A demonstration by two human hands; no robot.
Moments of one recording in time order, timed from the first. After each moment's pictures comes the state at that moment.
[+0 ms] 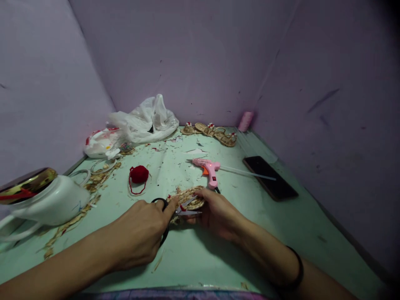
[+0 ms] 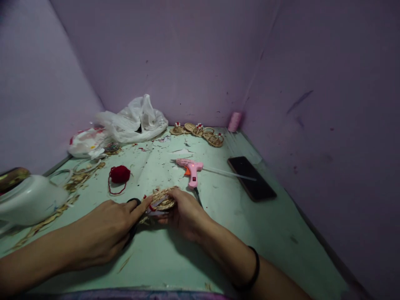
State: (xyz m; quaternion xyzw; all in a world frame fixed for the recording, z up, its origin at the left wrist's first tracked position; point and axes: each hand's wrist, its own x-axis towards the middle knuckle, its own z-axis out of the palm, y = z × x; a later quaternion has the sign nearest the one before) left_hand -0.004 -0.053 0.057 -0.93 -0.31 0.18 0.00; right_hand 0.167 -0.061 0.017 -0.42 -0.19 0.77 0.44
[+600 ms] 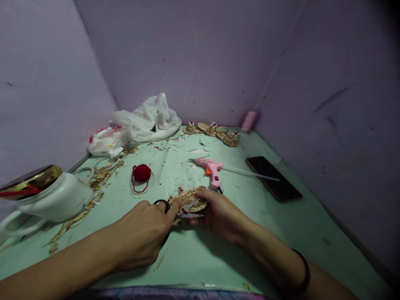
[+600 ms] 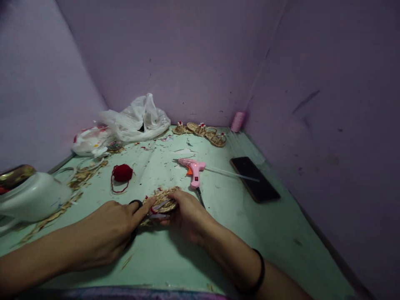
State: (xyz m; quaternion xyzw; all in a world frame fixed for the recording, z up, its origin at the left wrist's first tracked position) left_hand -0.005 -0.055 0.054 -0.93 -0.31 0.19 0.01; right_hand 0.166 -0.065 0.024 -0.43 -0.19 0.77 0.43
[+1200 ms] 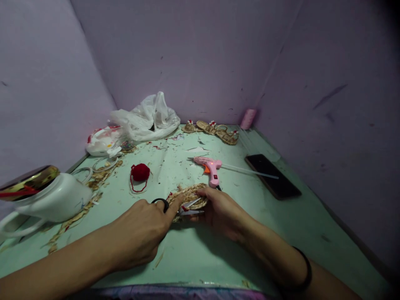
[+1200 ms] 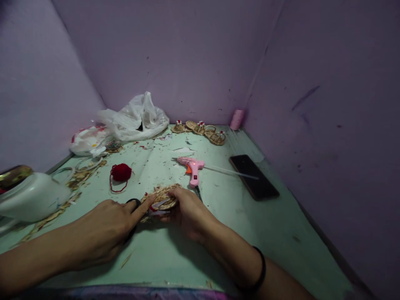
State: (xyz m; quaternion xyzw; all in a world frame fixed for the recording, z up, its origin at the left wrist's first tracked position) left_hand -0.006 -0.054 0.053 -0.93 -0.29 0.20 0.04; right_hand 0.170 -0.064 0.024 -0.43 -0.20 0.77 0.44
